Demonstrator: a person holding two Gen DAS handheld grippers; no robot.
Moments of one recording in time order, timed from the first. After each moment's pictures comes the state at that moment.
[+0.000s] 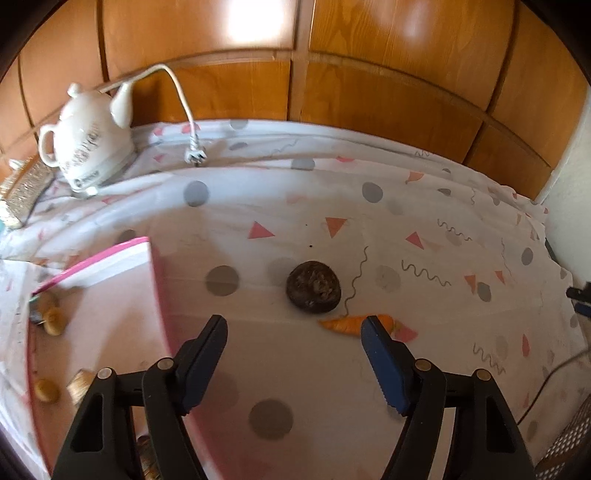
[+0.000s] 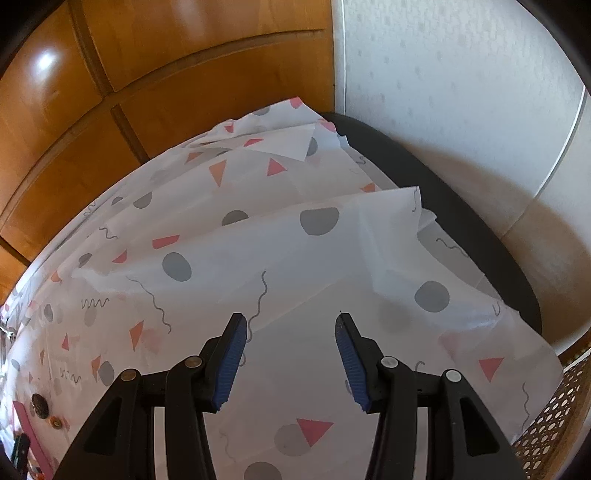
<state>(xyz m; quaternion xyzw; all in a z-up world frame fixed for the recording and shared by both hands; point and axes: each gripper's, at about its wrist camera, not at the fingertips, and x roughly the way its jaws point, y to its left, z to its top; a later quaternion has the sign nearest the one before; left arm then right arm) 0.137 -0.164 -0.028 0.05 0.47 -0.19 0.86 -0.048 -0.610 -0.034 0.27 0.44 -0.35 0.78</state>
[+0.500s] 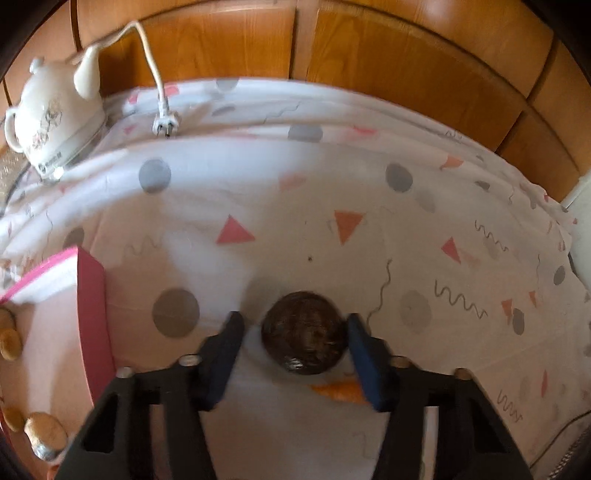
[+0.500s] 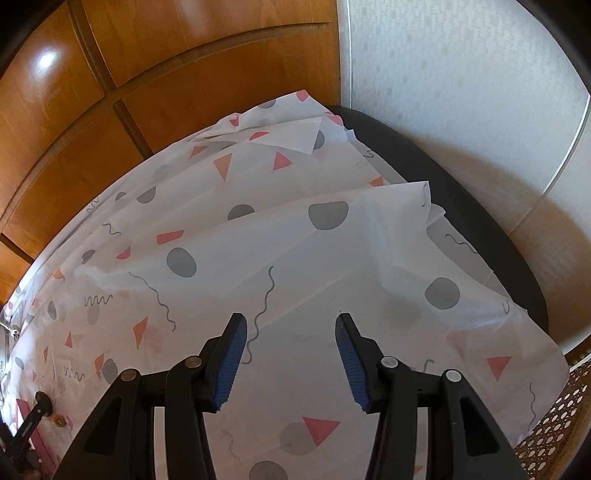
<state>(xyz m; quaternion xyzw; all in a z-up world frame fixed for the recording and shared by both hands) 0.192 -0.201 -0.070 0.04 0.51 -0.17 0.84 -0.044 -0.610 -0.037 0.28 0.45 -0.34 0.78</state>
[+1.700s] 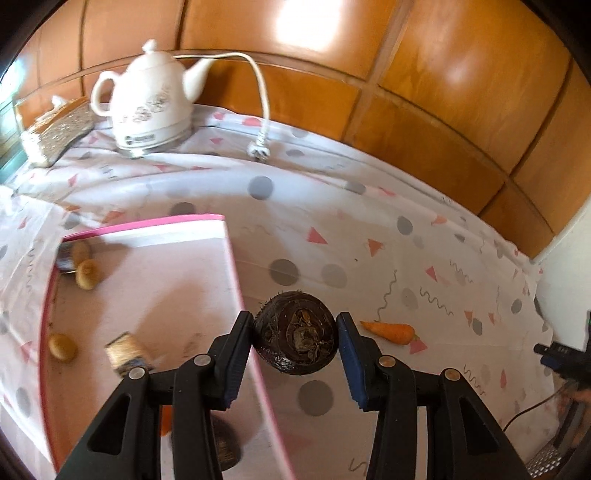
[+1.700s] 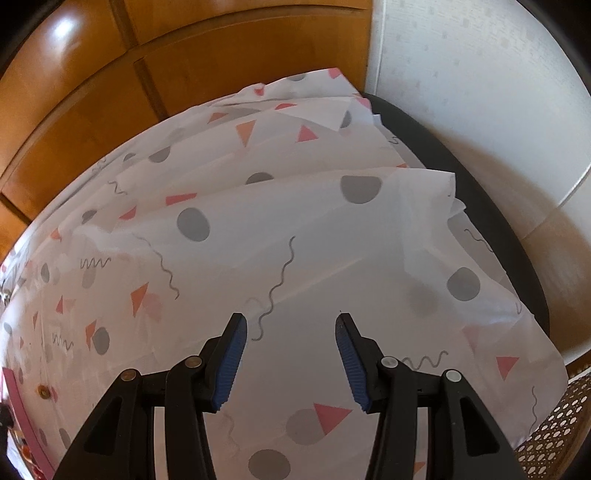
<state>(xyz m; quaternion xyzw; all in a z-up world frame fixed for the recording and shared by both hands) 0.127 -0.080 -0.011 -0.07 0.46 -0.15 0.87 -0.031 -0.591 -0.050 0.24 0.49 -0.31 0.77</state>
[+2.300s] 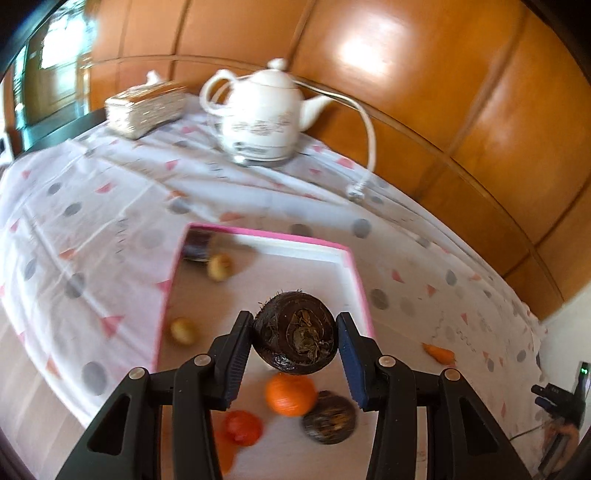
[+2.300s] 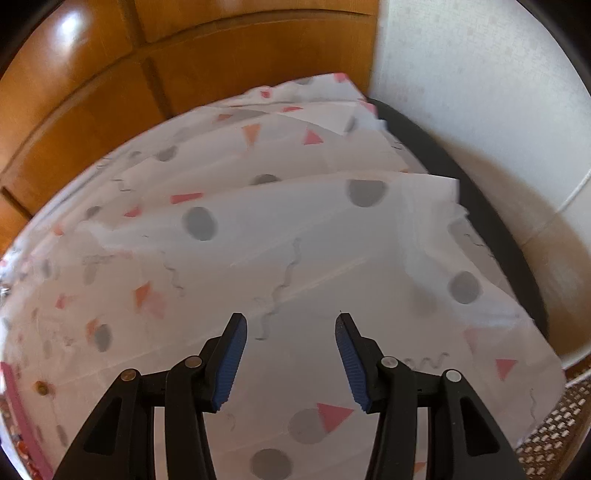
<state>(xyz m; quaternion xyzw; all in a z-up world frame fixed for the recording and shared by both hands) 0.103 0.044 0.005 -0.15 0.43 -0.06 0.89 -0.027 -0.583 -0.046 0.24 0.48 -0.30 0.79</state>
